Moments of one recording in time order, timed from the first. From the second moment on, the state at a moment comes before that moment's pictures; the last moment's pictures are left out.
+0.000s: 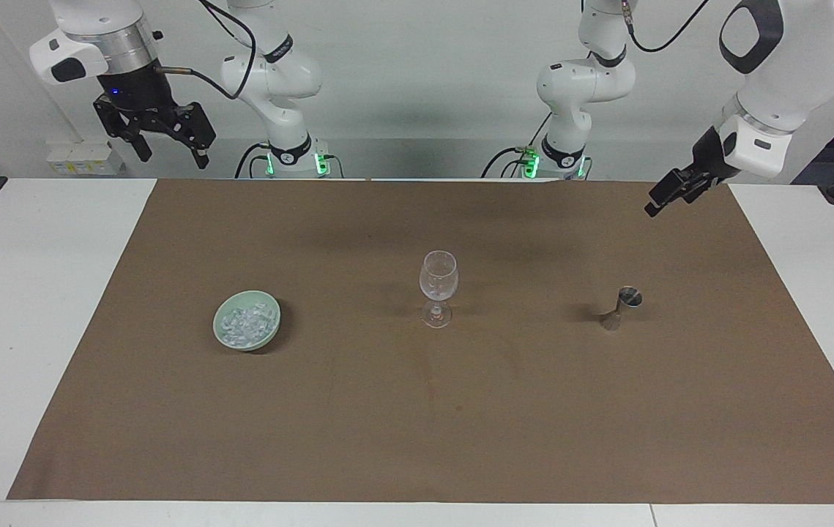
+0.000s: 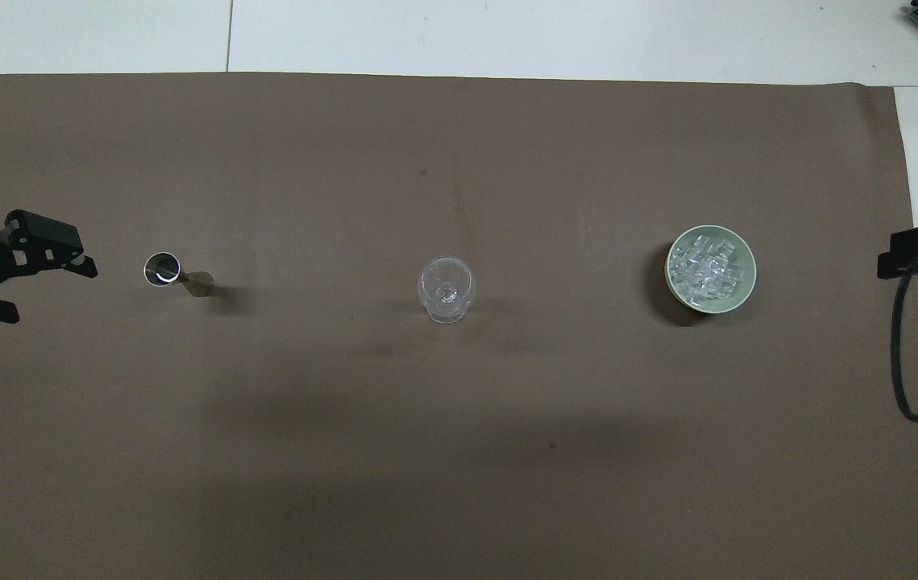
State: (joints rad) left arm 0.11 -0.02 -0.09 -1.67 -0.20 1.56 -0.51; right arm 0.00 -0.03 -0.01 -1.44 -0.02 1.43 0.16
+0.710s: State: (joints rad) left arm 0.31 0.06 -0.09 -1.75 -0.46 1.60 -0.75; right arm 0.00 -0.03 -0.01 -1.44 -0.02 1.43 0.16
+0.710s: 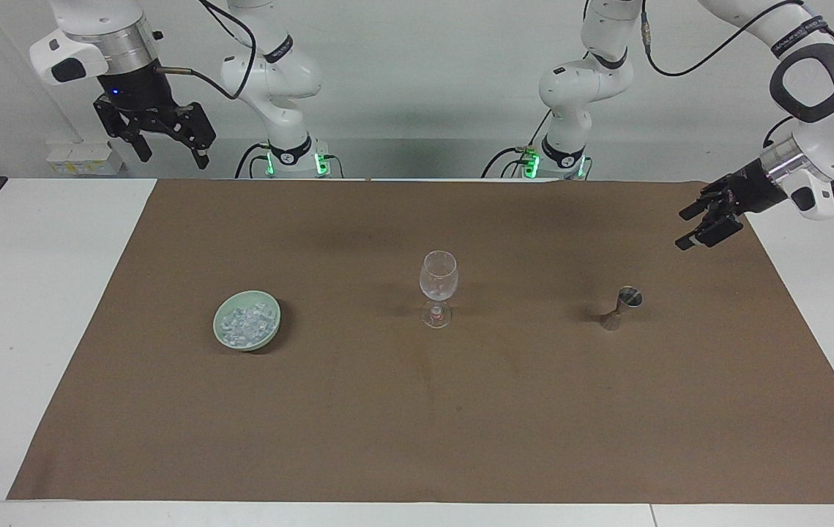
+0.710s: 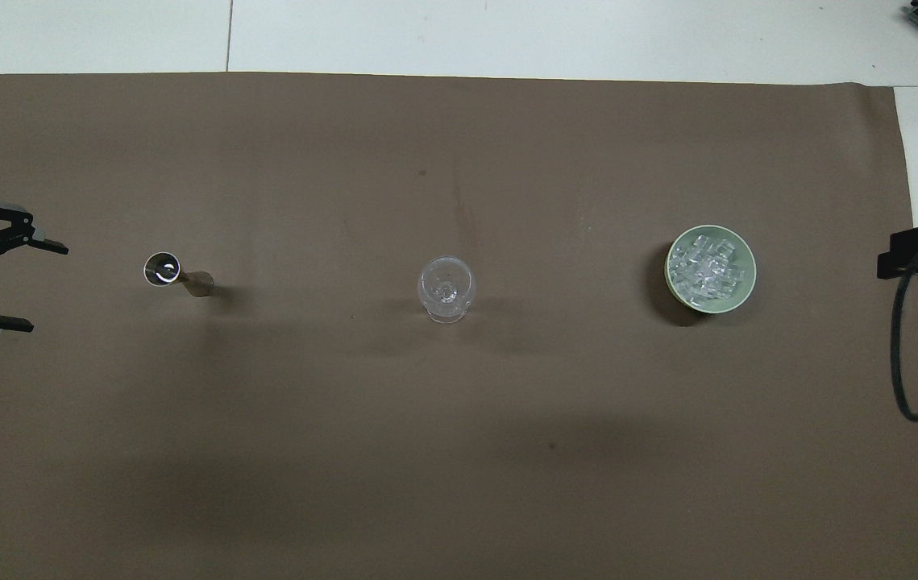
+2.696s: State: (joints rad) left arm 0.39 0.23 -0.10 -1.78 -0.60 1.72 -0.75; right arm 0.00 -0.03 -0.01 -1.44 -0.02 1.43 0.16
